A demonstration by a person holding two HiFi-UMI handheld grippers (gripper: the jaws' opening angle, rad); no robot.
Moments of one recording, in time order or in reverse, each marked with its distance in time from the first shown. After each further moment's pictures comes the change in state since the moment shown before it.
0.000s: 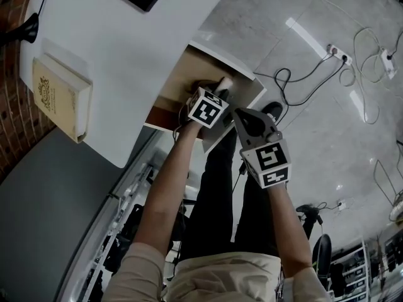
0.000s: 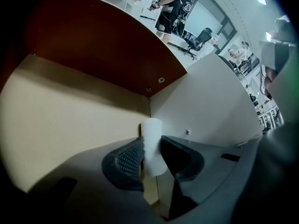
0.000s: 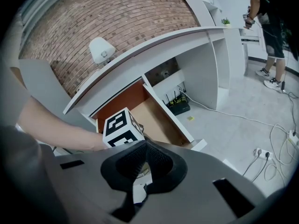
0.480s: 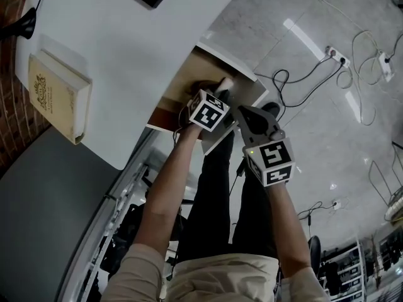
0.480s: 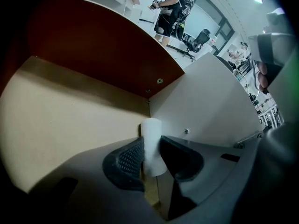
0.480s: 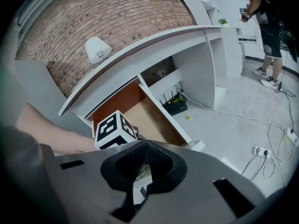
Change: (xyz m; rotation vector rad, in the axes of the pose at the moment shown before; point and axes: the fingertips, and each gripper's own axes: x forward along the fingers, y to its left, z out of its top) left arm -0.001 0.000 0.000 0.023 -0.036 0.009; right arm 0.007 -0.010 -0.002 0.016 0.008 -0.036
